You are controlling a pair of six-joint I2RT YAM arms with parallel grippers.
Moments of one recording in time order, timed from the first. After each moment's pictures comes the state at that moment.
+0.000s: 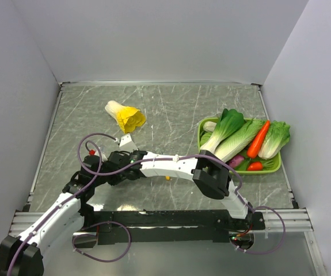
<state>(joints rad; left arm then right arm) -0.35 0.69 0.20 -0.12 0.34 -1.04 1.24 2.13 1.71 -0.81 0.72 0.63</state>
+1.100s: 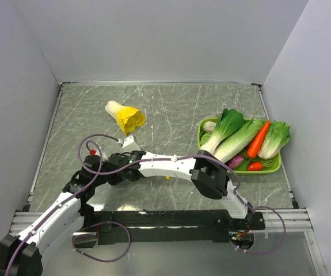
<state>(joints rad) -0.37 0.70 0.21 -0.12 0.33 -1.04 1.25 2.14 1.74 -0.91 0.77 0.68</state>
